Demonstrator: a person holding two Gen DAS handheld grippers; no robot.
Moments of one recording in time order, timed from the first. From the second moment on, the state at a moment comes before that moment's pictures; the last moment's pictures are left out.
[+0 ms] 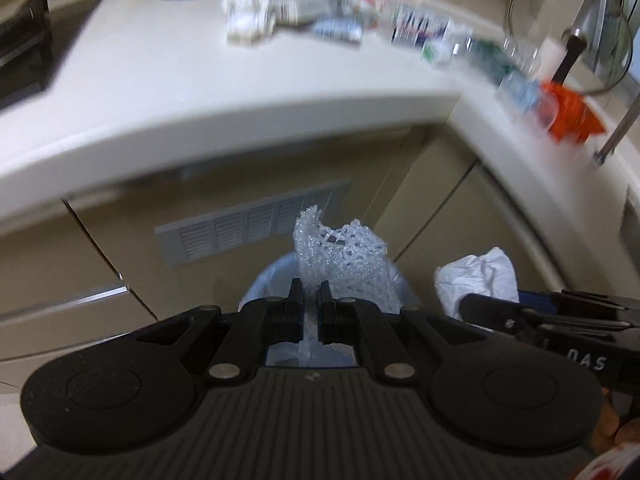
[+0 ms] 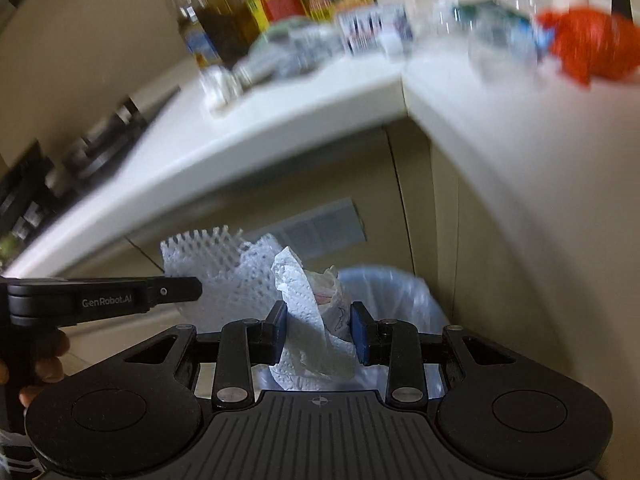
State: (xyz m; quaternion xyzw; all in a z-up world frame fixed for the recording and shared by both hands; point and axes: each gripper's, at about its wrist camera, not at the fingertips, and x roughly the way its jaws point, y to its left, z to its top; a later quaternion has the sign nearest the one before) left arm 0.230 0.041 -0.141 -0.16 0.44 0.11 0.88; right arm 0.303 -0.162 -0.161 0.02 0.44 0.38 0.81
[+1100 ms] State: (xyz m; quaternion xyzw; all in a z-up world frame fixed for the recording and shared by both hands) left arm 0.275 0.043 -0.298 -0.12 0.53 0.07 0.84; right arm 0.335 -0.140 -0.295 0.01 0.50 0.30 0.81
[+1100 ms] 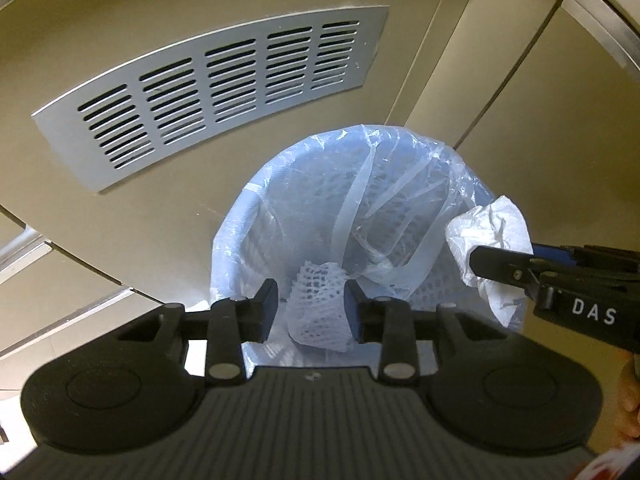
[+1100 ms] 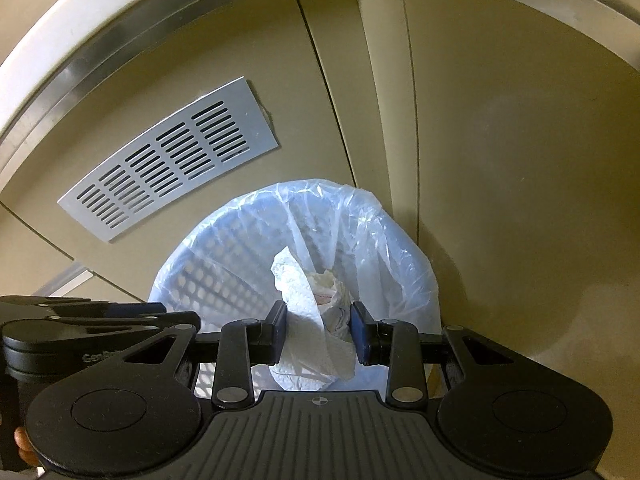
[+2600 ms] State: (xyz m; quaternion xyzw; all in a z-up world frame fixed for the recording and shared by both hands) left arm 0.222 0.044 -0.187 -0.11 0.49 0.09 0.86; right arm 0.290 -0.148 -0.208 0.00 0.48 0.35 0.80
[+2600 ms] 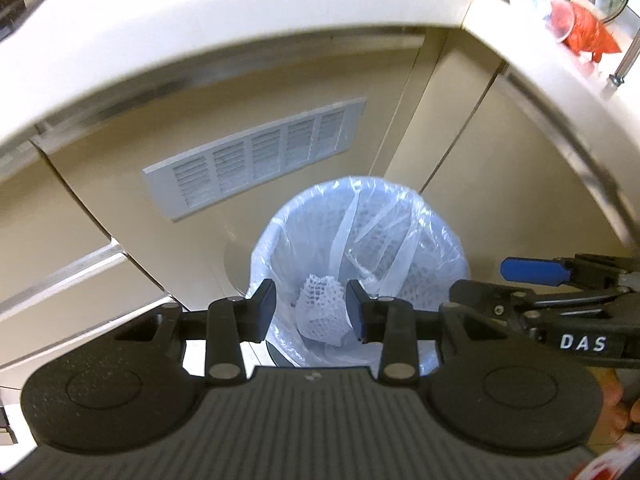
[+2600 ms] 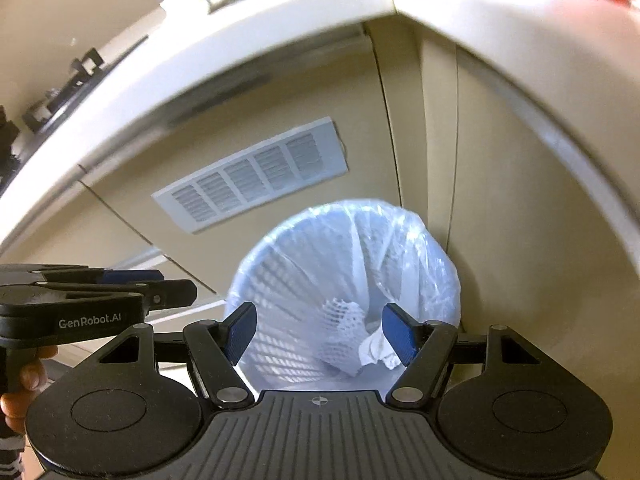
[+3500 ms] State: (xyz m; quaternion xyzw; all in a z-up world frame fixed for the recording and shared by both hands) left arm 0.222 0.038 -0.050 -0.11 0.35 0.16 0.92; right arm 0.341 -0.220 -0.072 0.02 0.35 0.35 0.87
